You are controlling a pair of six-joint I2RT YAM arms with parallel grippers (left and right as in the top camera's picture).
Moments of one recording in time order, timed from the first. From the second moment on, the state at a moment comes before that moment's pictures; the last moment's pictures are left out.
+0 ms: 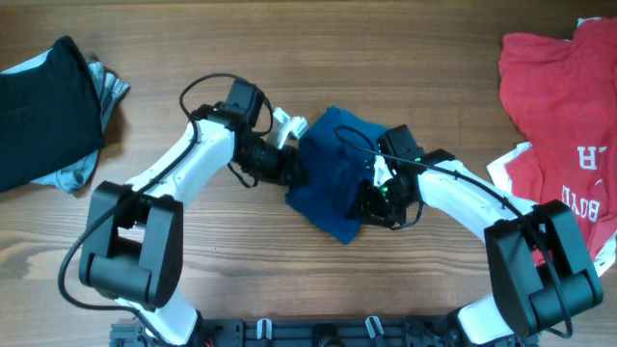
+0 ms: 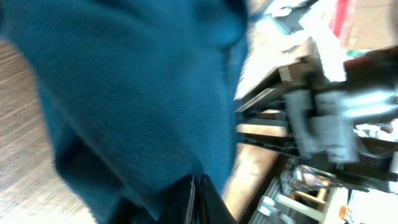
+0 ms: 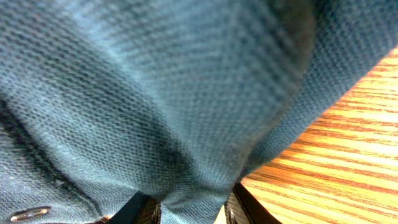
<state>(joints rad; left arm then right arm) -0.32 1.83 1.17 -0.80 0.79 0.06 0.37 1.70 0.84 -0.63 -0.50 0.54</state>
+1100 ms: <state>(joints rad) -0.15 1.87 1.13 -0.55 0.96 -0.19 0.37 1.70 0.83 -0.69 -0.46 0.59</state>
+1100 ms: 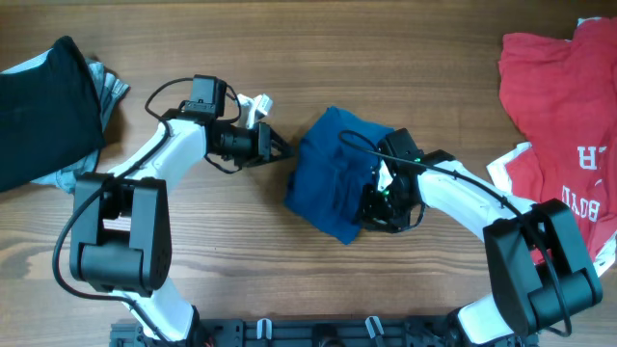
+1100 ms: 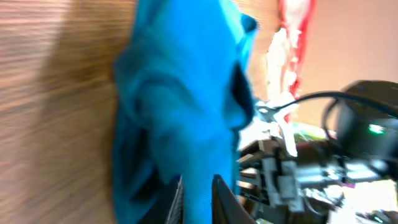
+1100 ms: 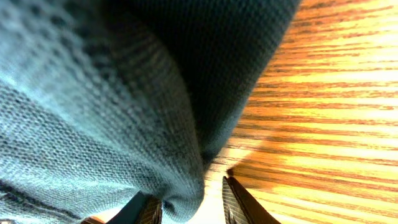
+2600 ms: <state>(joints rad) -0.18 1.59 1.11 -0.72 0.24 -0.29 0.26 1.70 1.02 -0.52 -0.37 0.49</state>
